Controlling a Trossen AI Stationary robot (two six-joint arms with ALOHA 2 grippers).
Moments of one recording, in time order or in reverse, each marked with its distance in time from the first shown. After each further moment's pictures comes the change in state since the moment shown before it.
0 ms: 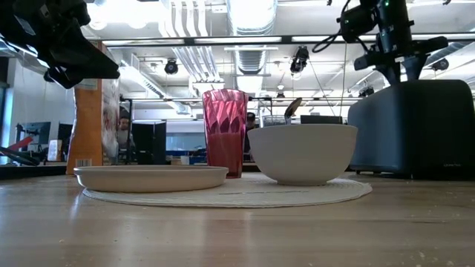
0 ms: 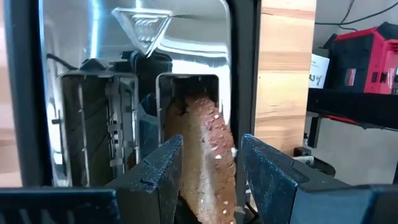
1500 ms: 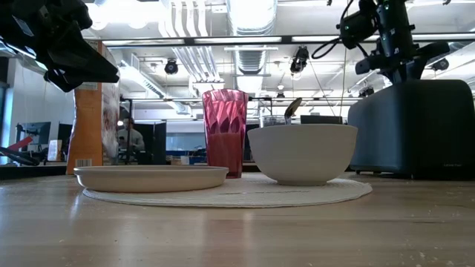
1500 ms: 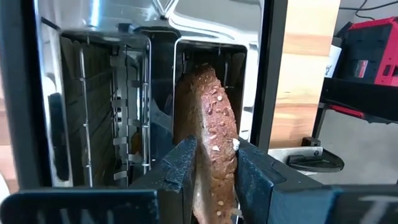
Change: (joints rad) left arm 0.000 0.031 0.000 0.001 0.024 -0.046; right arm 0.002 0.005 -0.047 0.003 -0.072 -0.032
